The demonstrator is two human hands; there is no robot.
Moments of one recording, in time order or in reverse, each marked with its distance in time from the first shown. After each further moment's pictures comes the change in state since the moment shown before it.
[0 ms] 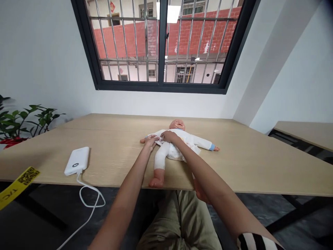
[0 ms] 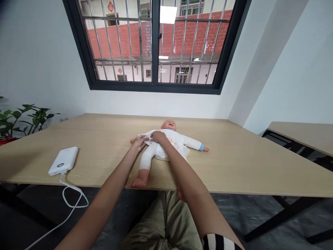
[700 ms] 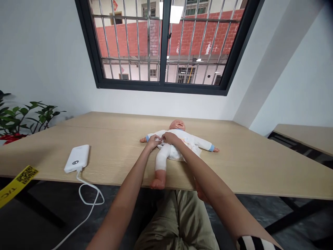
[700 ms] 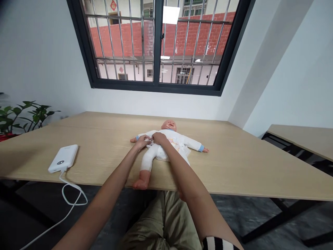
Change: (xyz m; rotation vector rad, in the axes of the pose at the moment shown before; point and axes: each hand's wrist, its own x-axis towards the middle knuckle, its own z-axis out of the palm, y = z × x) left_hand -0.004 -0.006 -0.001 0.242 -0.072 0.052; right_hand 0.005 0.004 0.017 -0.020 0.073 -0.060
